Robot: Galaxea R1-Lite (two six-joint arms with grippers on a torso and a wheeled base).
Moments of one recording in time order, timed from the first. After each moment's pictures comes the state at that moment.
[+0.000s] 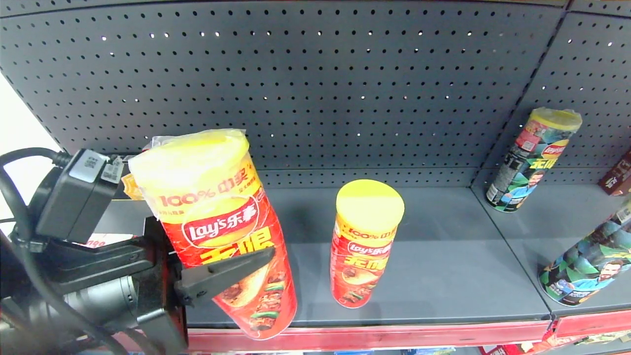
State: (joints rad) left arm -0.56 1.27 -0.47 -0.79 -0.49 -0.01; right arm -0.02 0.00 0.00 -0.05 -0.20 -0.01
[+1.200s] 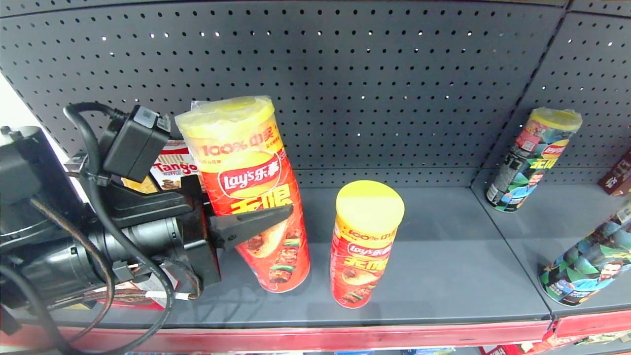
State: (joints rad) left arm -0.48 1.42 -0.64 -0.79 -0.60 0.01; right arm -0.02 0.00 0.00 0.01 0.02 0.00
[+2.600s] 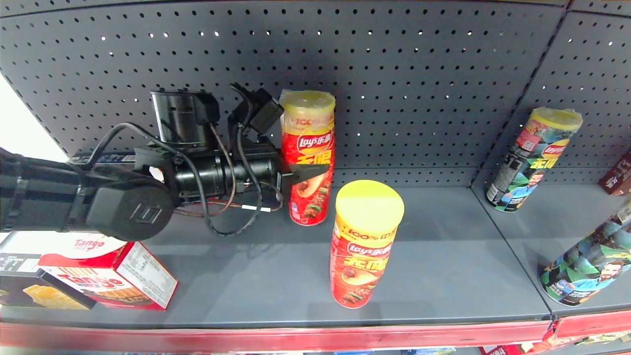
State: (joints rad) left arm -0.41 1.87 -1.21 -0.54 -0.63 0.21; right arm -0.02 0.00 0.00 0.01 0.02 0.00
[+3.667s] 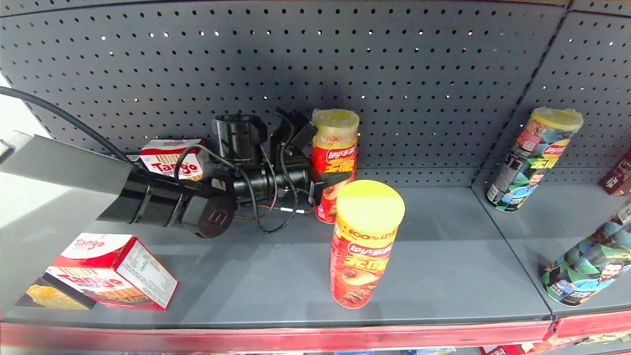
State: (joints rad) left arm -0.45 2.09 -1.34 -0.66 -0.63 0.21; right arm -0.02 0.00 0.00 0.01 0.02 0.00
